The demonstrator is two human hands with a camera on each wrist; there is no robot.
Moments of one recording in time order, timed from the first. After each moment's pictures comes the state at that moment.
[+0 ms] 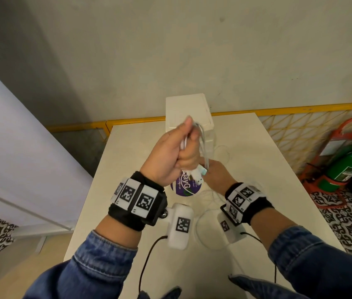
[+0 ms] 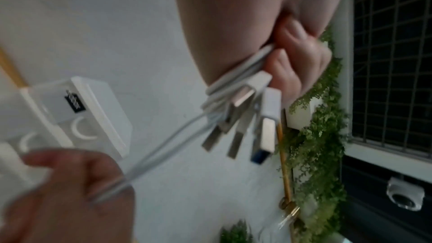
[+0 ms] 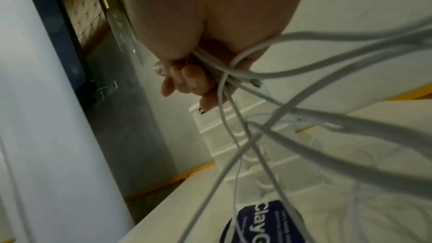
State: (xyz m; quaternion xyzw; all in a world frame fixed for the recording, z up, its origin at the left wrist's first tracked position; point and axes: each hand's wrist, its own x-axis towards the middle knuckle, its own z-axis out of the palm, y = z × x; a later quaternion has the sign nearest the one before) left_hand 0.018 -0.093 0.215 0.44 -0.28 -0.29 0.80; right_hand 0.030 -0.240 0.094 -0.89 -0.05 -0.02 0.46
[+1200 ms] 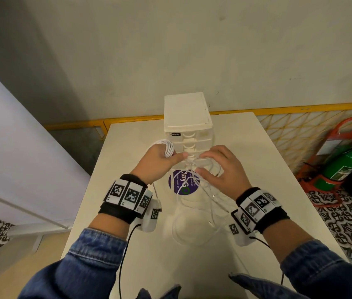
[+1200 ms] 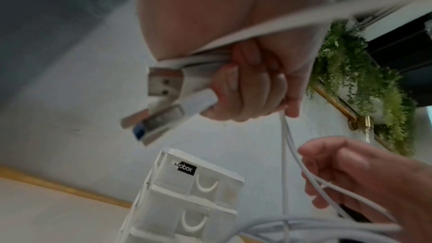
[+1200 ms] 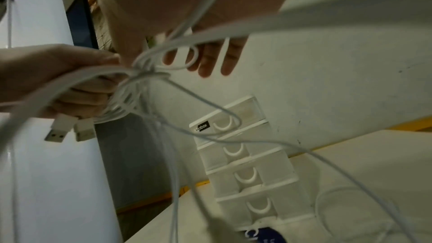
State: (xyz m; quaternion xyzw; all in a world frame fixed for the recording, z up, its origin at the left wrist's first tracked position) left_hand 0.052 -0.066 0.164 0.86 -0.19 -0.06 0.46; right_hand 0.006 -0.263 0.106 -0.87 -0.17 -0.26 0.39
